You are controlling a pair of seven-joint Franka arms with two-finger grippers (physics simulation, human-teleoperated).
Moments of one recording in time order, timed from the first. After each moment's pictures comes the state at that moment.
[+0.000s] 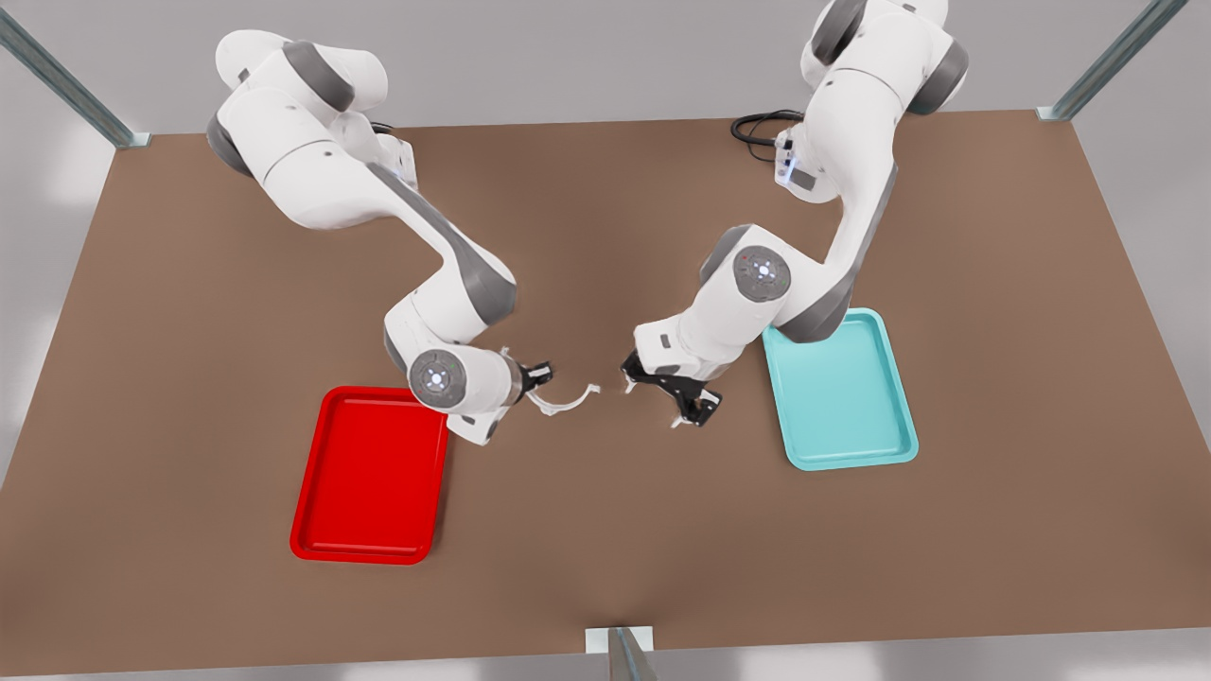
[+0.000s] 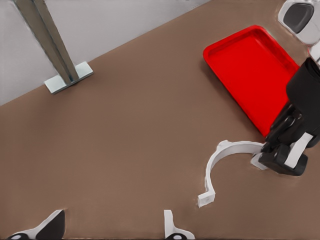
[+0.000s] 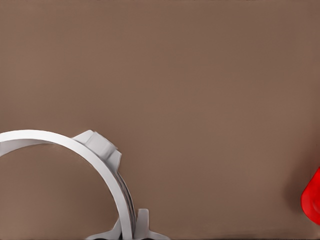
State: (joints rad) left arm -0.36 0.52 -0.23 -1.35 -0.06 2.17 0.09; right arm 0.10 0.68 0.54 -1.32 -0.02 1.80 0.29
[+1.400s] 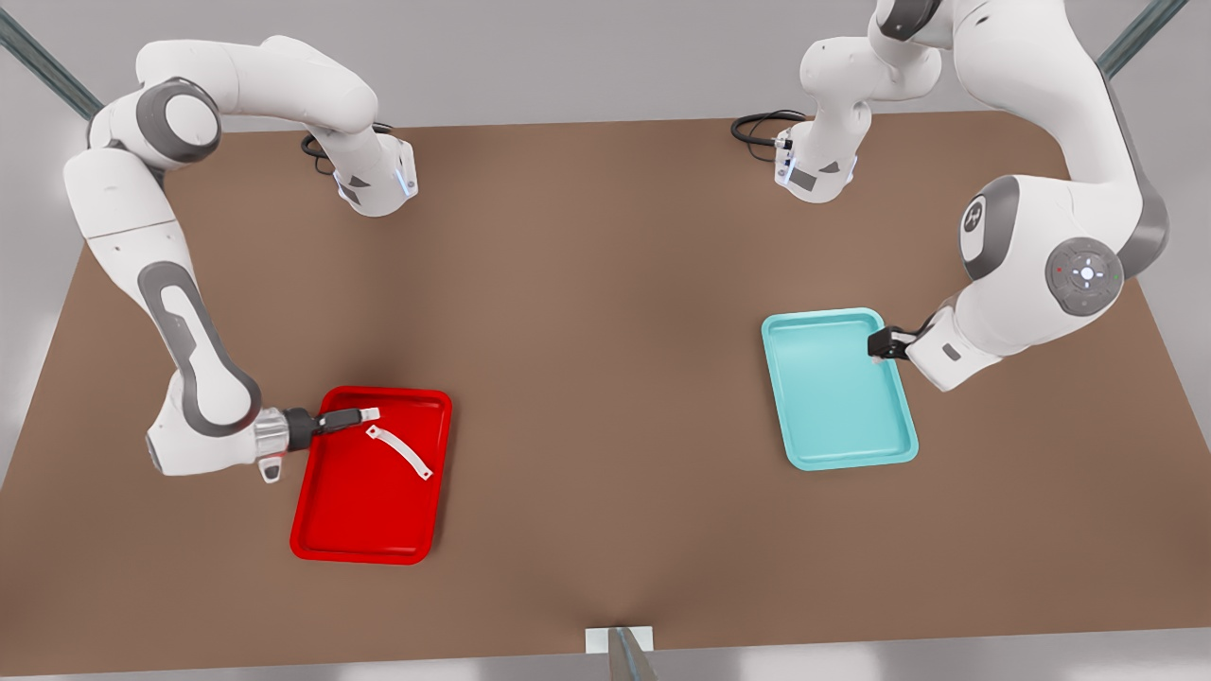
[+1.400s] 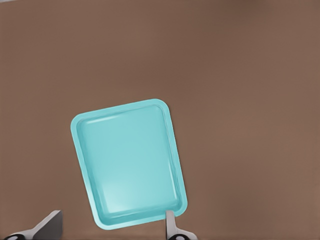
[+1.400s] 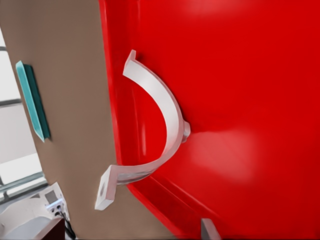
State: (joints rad) left arm -0.07 0.31 -0.10 -1.34 0.01 1.53 -0.02; right arm -0.66 0.84 0.63 -1.64 0.30 1.87 -0.37
